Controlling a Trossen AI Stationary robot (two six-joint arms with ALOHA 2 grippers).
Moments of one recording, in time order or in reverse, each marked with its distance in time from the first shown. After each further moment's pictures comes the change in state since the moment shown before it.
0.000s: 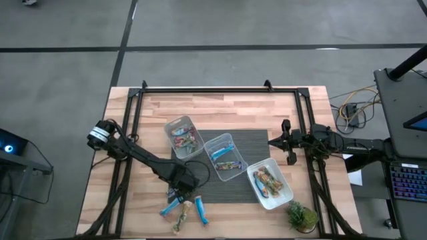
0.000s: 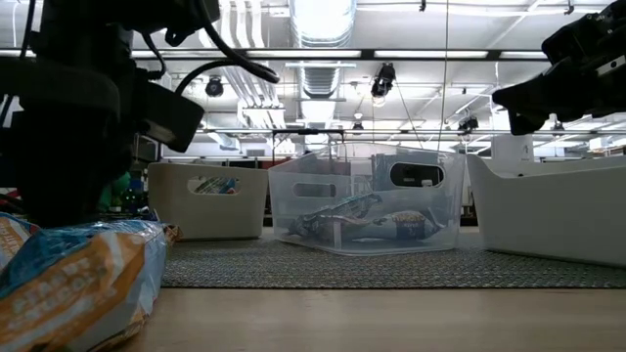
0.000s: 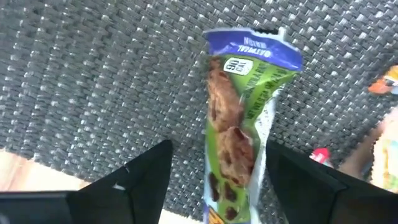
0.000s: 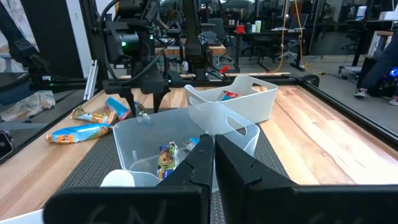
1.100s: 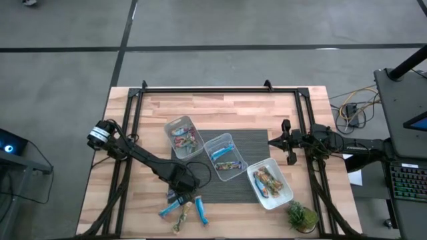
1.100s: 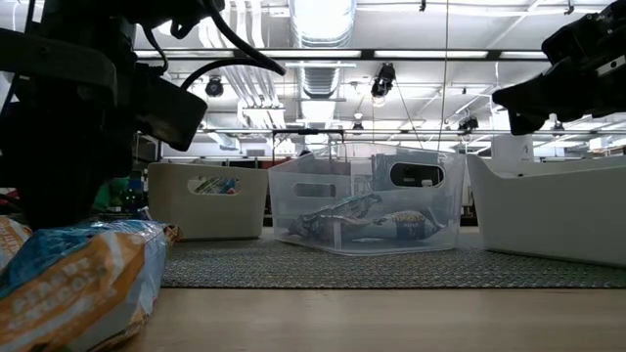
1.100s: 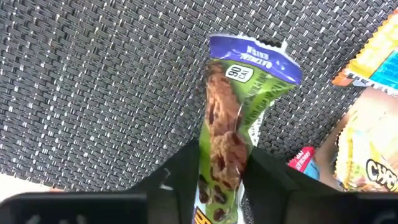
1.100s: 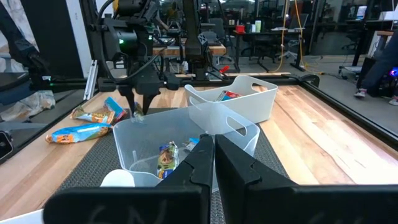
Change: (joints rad) left arm -0.001 0.001 0.006 0.041 0.050 0.016; right arm 0.000 0.000 0.000 0.000 0.000 0.000
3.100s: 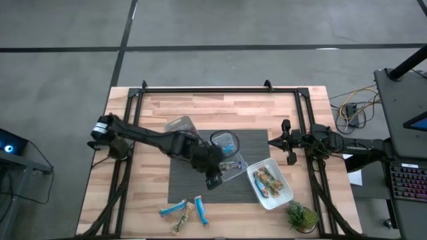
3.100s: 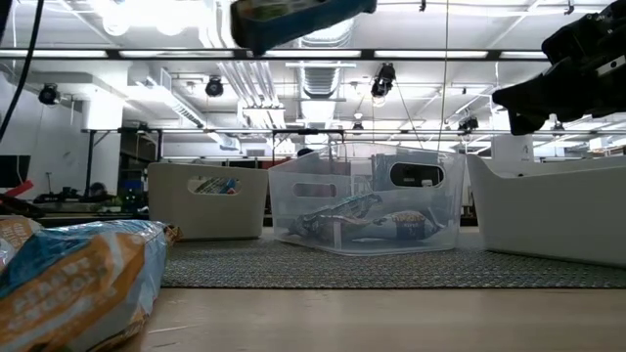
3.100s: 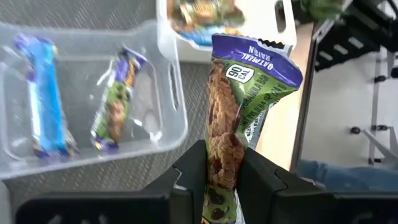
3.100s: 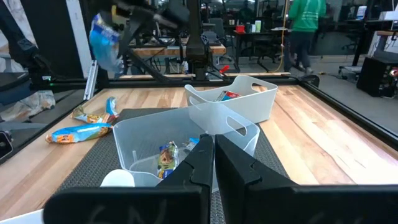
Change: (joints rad) left arm 0.195 -0.003 0.562 -0.045 -0.089 0.284; right arm 0.000 0.000 0.000 0.000 0.000 0.000
